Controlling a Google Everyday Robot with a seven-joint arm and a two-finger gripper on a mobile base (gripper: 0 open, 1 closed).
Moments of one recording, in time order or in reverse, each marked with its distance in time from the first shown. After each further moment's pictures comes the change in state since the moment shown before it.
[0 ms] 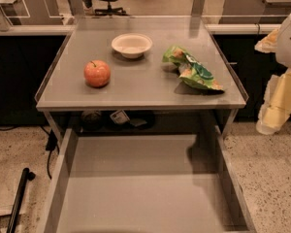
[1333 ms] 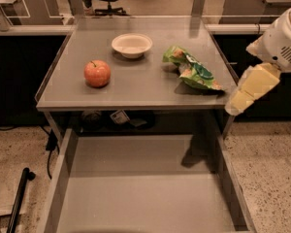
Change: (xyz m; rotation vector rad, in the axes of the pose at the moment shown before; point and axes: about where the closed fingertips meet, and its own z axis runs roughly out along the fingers) arm -0.014 -0.043 0.040 0.007 -0.173 0.225
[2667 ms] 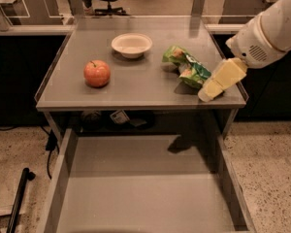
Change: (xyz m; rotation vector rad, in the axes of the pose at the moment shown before) arm -0.043 -0.027 0.040 0.037 -0.148 0.035
